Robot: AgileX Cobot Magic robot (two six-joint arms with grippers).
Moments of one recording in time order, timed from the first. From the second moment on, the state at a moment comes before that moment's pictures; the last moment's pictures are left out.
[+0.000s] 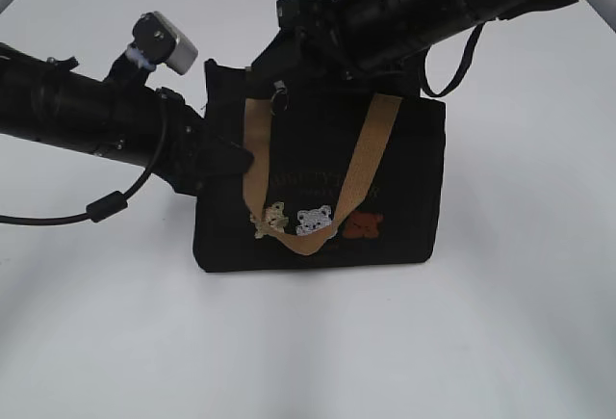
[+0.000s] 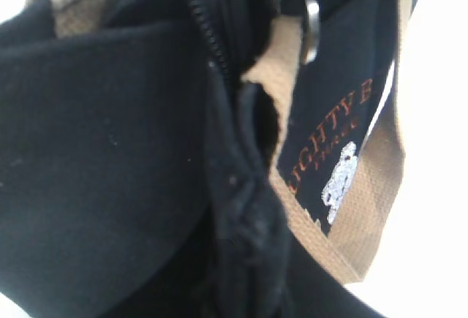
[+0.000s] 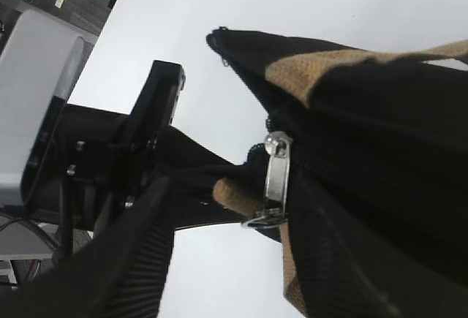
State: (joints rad) left arm -0.32 1.78 -0.95 -1.46 0.62 2.02; right arm 0.40 1.84 -1.33 1.12 0.68 -0.67
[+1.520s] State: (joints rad) left arm -0.32 1.78 -0.95 -1.46 0.61 2.02; right arm 0.18 1.73 -1.34 0.74 0.82 -0.46
